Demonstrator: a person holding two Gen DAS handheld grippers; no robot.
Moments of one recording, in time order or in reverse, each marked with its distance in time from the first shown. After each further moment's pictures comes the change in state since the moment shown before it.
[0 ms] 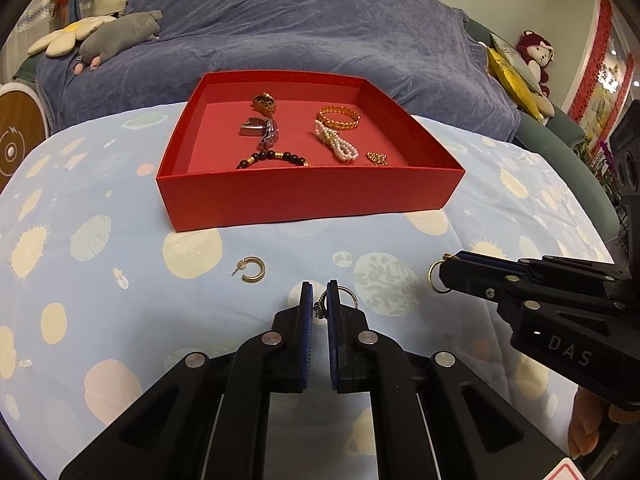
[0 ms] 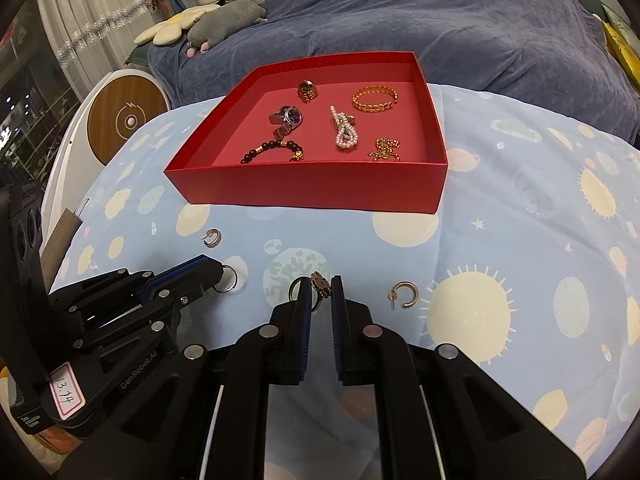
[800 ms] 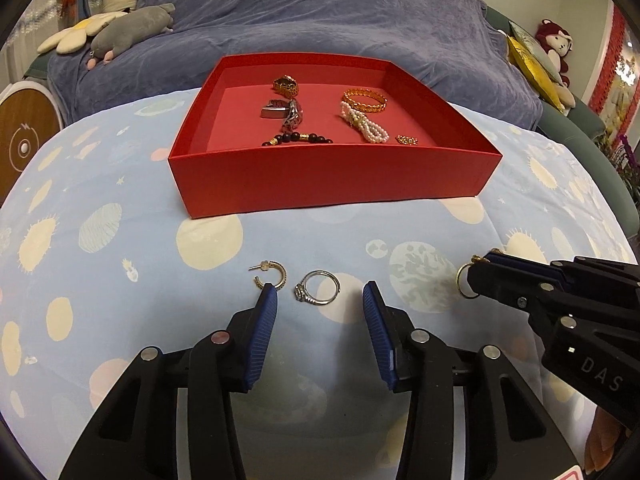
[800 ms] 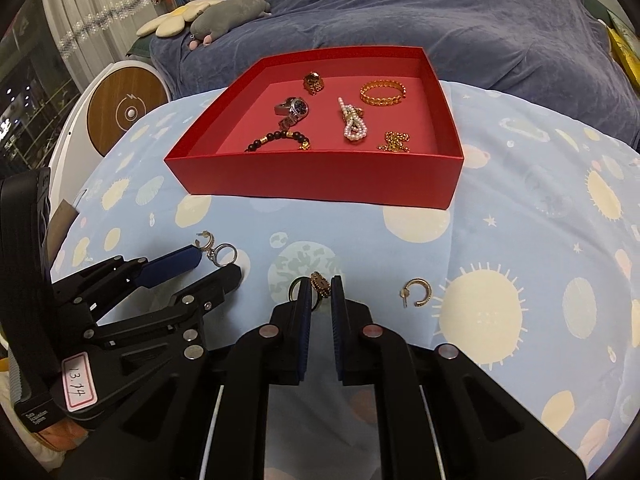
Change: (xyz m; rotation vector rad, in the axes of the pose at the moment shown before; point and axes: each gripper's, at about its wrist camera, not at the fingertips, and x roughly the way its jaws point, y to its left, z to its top) left arm 0.023 0.007 -0.003 0.001 0.046 0.095; right arm 0.010 0.005 -0.003 -0.020 0.020 -0.007
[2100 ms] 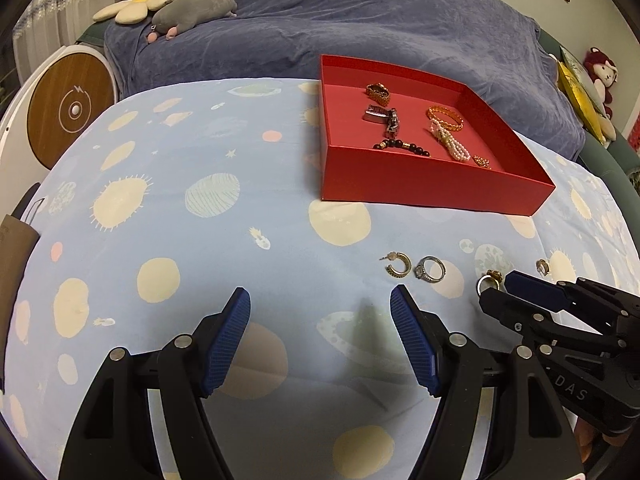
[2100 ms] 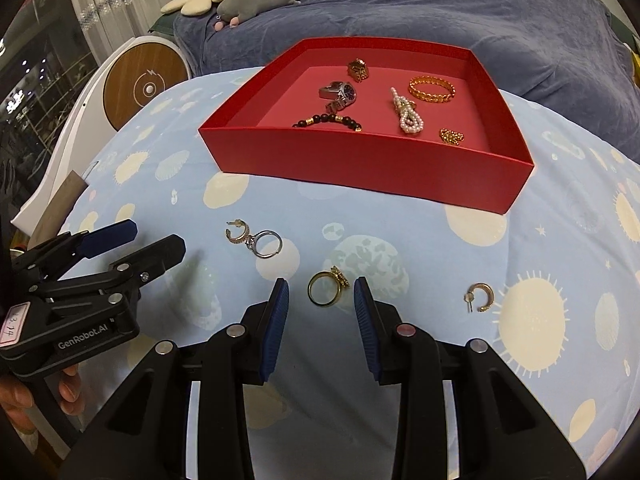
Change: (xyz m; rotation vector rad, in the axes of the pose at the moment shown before) left arm -0.040 0.060 -0.013 -0.139 0.018 0.123; right arm 0.023 0.036 -0.006 -0.099 0.034 0.008
